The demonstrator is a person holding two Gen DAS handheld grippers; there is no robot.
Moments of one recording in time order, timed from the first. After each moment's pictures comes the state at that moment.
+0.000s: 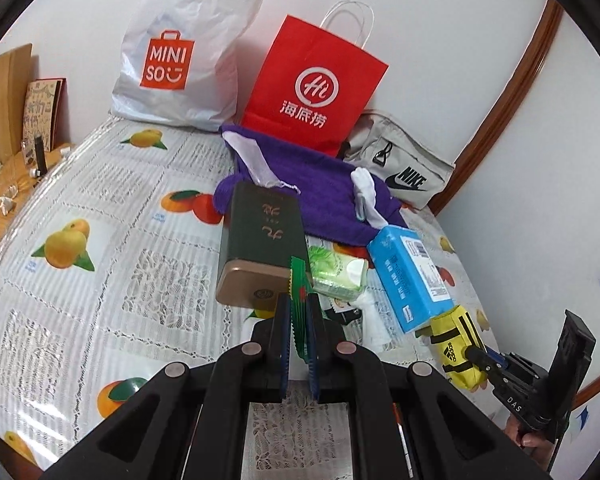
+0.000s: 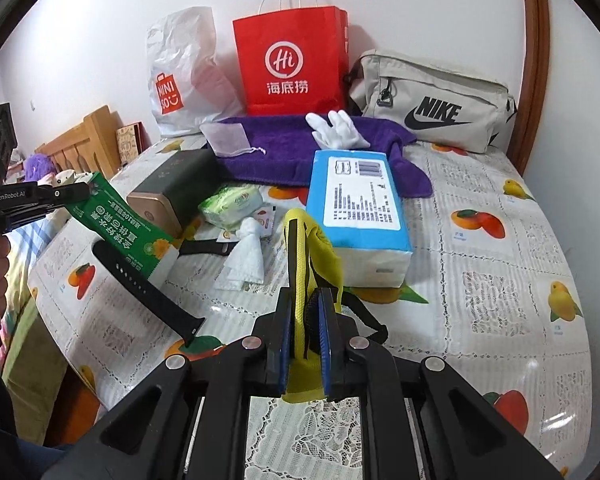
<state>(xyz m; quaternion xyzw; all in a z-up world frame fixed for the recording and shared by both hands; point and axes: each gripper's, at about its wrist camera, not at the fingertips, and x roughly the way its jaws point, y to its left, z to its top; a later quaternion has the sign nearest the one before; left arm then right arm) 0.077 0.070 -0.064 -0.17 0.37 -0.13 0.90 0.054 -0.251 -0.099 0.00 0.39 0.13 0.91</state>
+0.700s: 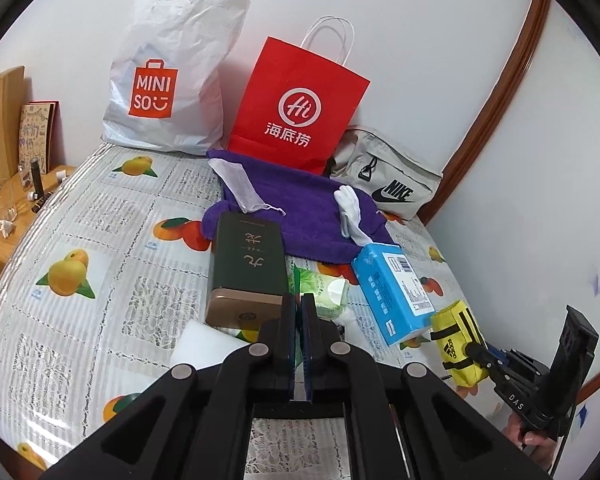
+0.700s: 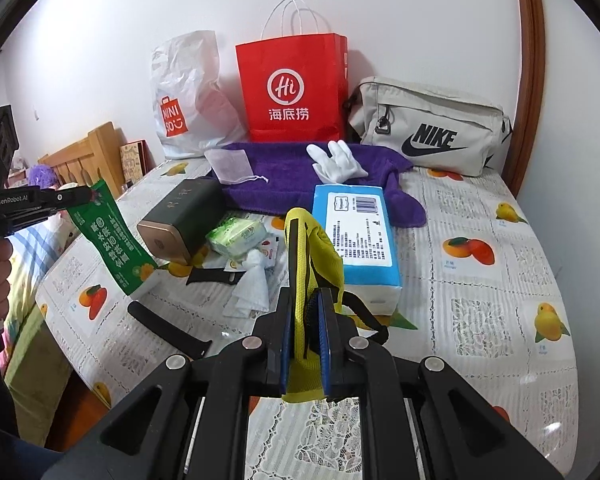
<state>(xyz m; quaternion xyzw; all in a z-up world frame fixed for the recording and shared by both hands) 0.075 0.062 -0.036 -0.16 0.35 -0.14 0.91 0.053 -0.254 -0.070 0.00 0.36 0.13 0.92</state>
